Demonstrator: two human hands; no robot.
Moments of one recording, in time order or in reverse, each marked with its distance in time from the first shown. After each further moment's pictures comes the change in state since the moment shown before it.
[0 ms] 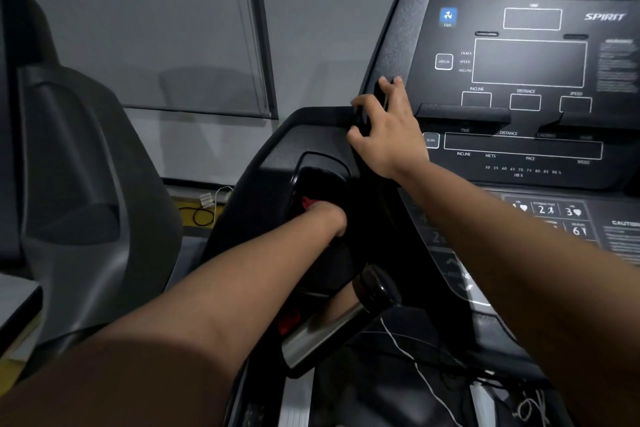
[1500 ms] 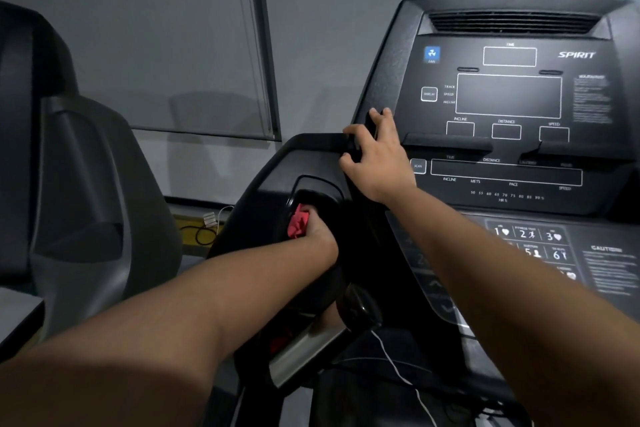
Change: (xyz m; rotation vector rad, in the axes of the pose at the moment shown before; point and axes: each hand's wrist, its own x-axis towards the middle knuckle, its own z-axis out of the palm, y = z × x) left_hand 0.016 -0.020 0.026 1.353 -0.035 -0.141; right_hand -0.002 -0.001 -0.006 0.035 -0.035 0.024
